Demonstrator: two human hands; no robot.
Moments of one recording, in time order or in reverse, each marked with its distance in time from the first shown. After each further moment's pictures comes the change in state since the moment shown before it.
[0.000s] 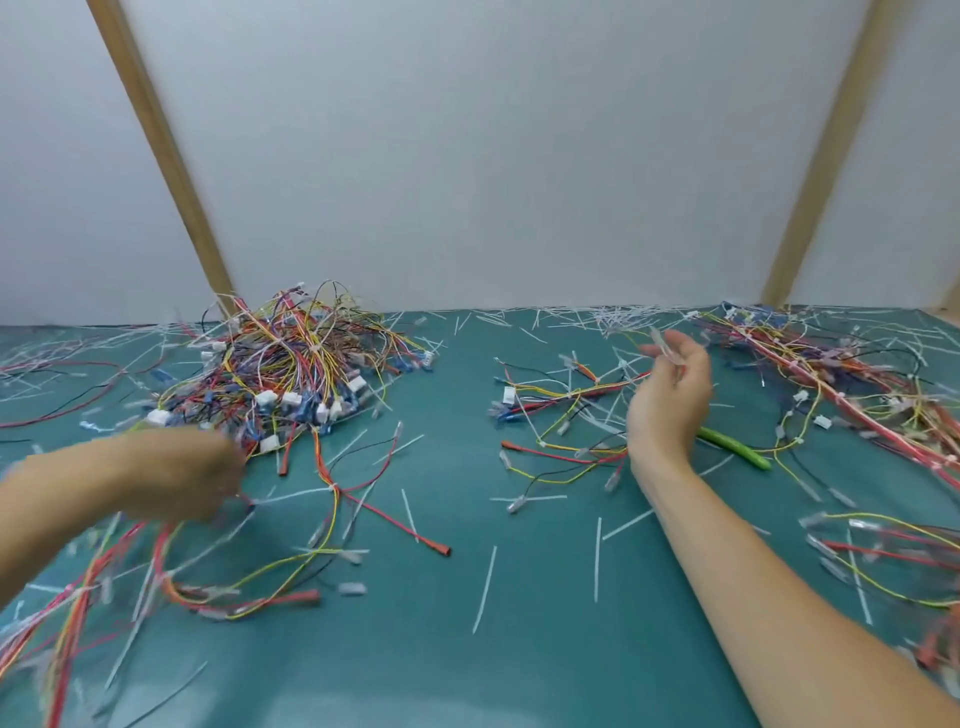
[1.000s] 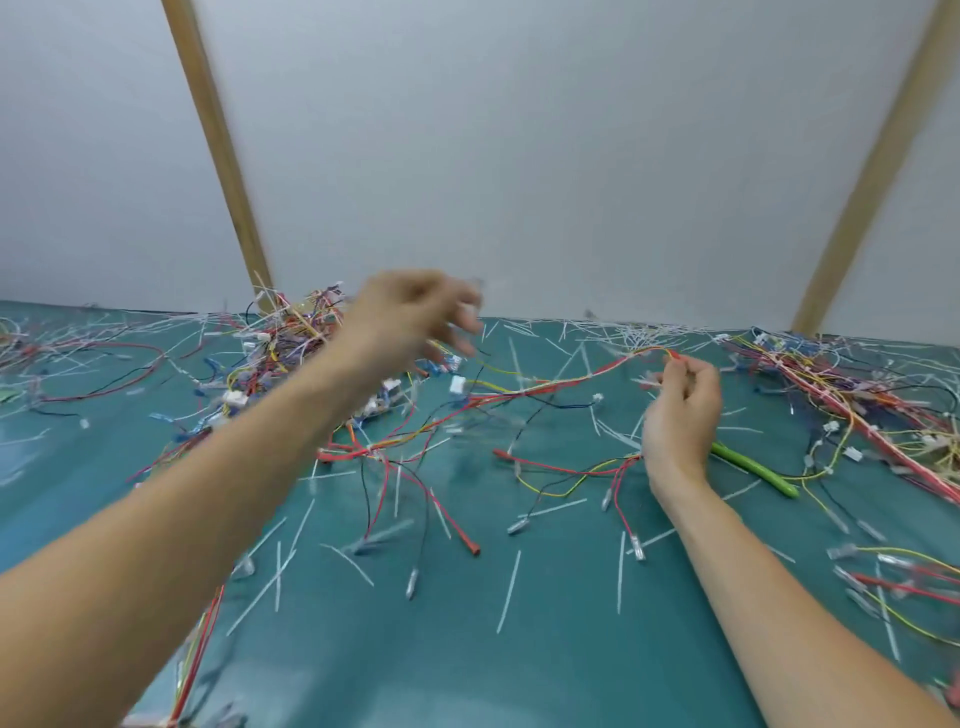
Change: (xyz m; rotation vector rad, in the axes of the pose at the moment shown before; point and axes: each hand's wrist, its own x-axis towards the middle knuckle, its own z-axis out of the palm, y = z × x) left_hand -0.002 0.119 -0.103 -1.524 0.631 0.477; right_hand -0.004 0.000 0.008 0.043 -0.147 -0.042
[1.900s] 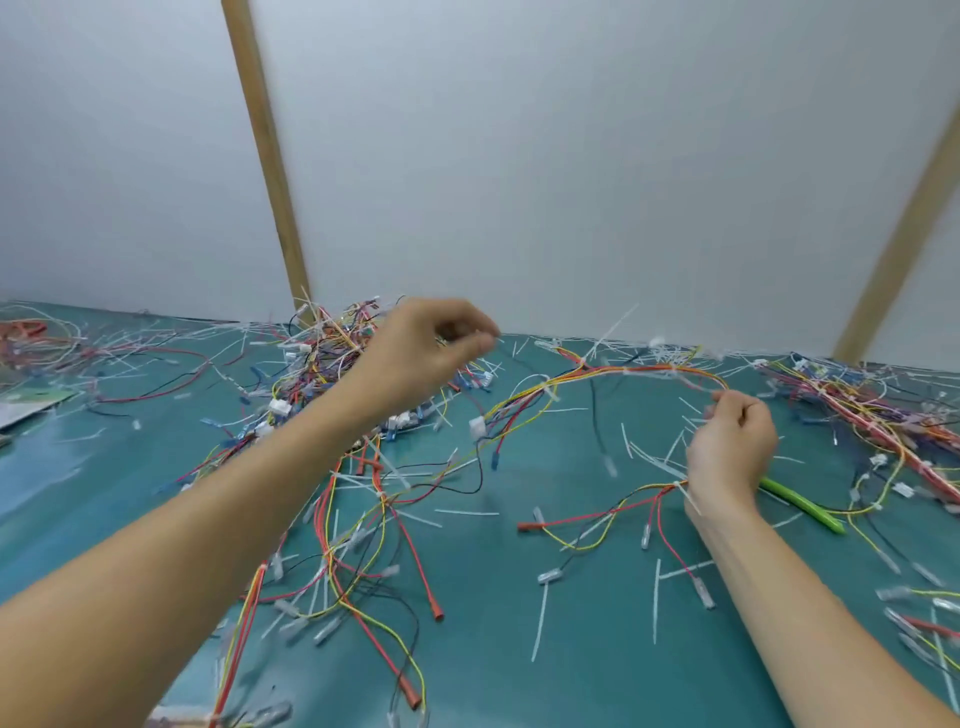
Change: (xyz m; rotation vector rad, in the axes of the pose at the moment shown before) left_hand 0.002 -0.023 -0.027 0.459 0.035 0.312; right_hand 0.003 -0.006 0.000 -0.022 0.148 0.170
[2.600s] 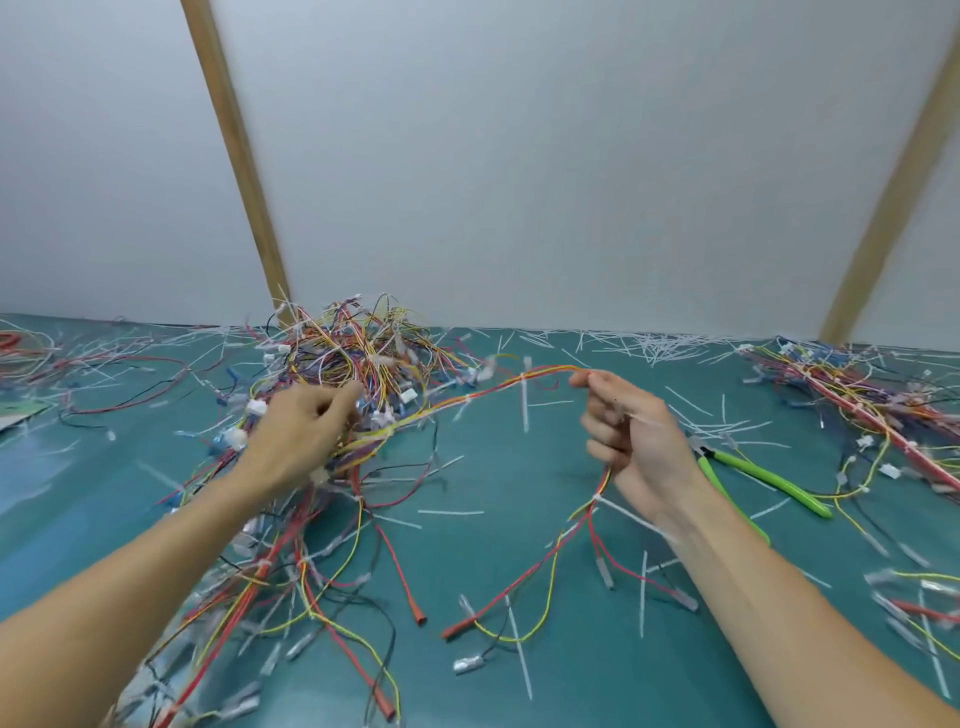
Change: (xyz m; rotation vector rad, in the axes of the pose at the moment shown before) left_hand -0.064 -0.100 -0.014 0.230 0.124 -0.340; right_hand -0.043 -0.027 0.009 0.347 -0.888 0.345
